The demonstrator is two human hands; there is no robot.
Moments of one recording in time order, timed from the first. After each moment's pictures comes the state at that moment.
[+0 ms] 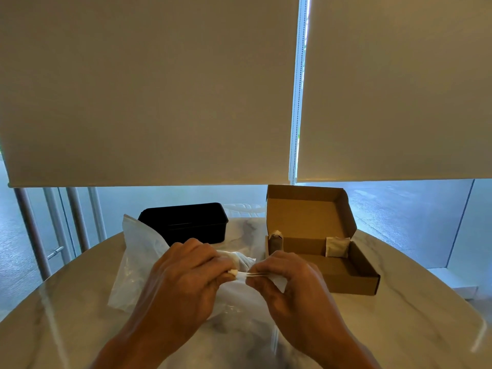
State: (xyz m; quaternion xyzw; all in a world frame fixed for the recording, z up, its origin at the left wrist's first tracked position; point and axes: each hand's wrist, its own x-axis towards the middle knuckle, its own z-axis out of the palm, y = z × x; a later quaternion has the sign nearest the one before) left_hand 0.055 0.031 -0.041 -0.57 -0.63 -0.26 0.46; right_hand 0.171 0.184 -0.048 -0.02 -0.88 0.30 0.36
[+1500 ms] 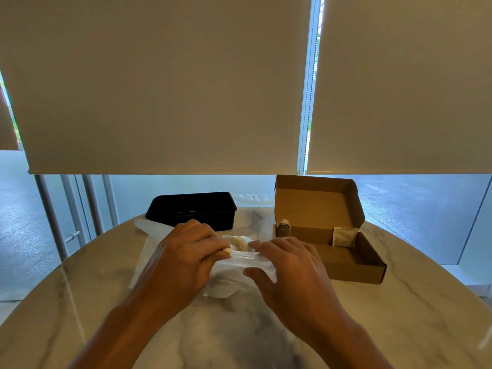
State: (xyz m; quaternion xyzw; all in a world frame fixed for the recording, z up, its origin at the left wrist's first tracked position) left_hand 0.047 0.017 -0.042 -0.55 -0.69 -0.30 0.37; right_hand 0.177 0.170 -0.039 -0.04 -0.94 0.13 0.31
